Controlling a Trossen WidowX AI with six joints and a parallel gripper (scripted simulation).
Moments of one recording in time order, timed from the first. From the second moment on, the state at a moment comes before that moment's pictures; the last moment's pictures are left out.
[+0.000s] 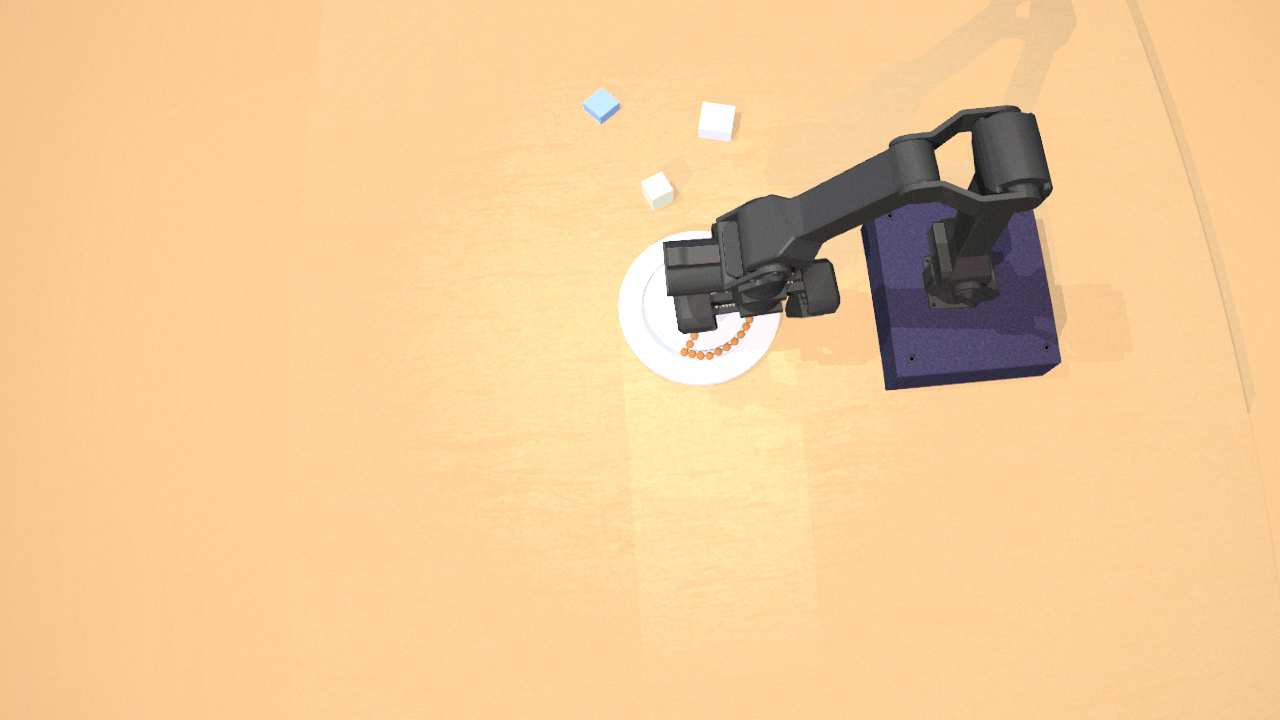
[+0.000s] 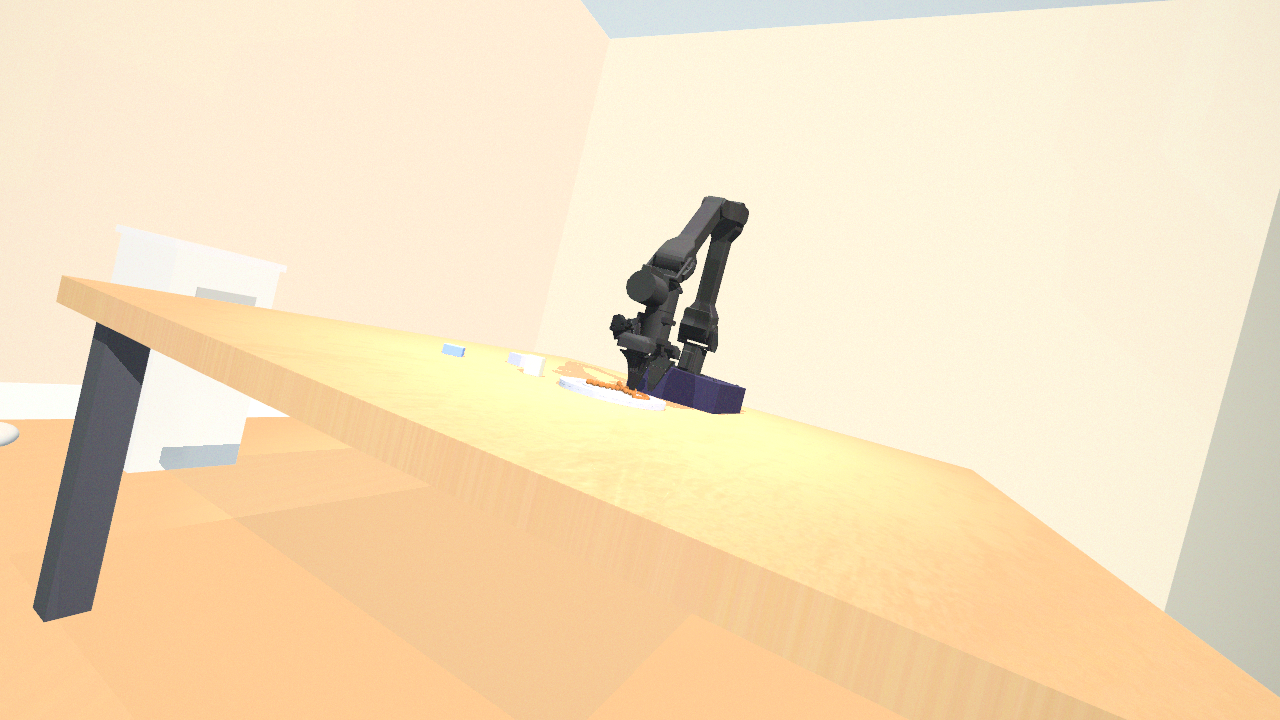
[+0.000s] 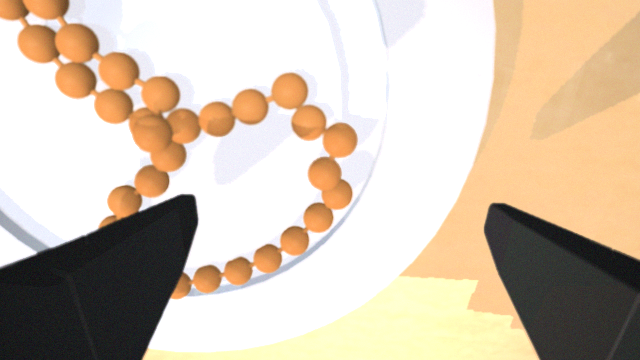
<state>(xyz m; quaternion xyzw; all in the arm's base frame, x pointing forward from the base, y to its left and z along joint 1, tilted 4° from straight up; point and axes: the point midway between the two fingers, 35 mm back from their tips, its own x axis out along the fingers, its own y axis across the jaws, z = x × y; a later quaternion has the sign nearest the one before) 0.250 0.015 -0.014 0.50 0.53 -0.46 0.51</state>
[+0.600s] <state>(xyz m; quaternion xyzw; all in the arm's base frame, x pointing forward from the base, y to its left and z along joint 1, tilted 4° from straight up) 0.248 0.011 -0.004 0.49 0.54 -0.46 0.50</state>
